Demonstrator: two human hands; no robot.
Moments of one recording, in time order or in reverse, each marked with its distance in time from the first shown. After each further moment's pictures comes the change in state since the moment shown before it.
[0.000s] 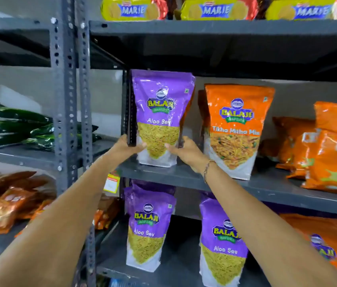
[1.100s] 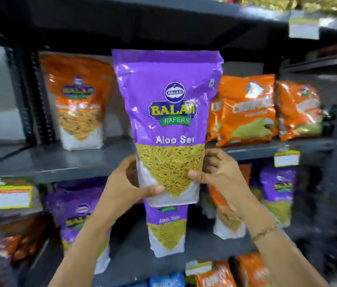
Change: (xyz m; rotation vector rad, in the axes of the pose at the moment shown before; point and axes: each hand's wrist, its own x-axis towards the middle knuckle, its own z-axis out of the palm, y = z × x) left_hand -0.135 0.035 0.155 -0.212 -0.317 0.216; right_hand -0.239 0.011 -0.118 0.119 0.500 -0.038
